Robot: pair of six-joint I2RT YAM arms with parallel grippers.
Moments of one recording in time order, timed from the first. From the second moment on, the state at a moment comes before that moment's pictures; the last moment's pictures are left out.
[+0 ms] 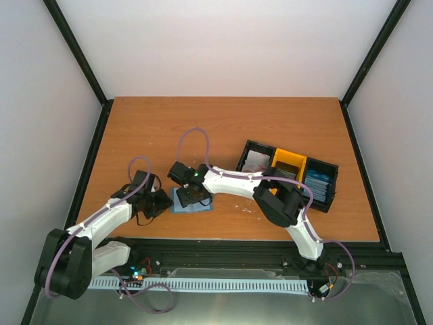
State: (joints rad) left arm -0.28 1.10 0.41 -0.45 0.29 -0.84; right arm 1.08 2.17 1.63 -0.73 0.04 0.60
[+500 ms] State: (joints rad) left arm -0.28 0.93 0.42 -0.44 0.25 -0.91; right arm 1.10 2.19 1.66 -0.74 0.14 0.59
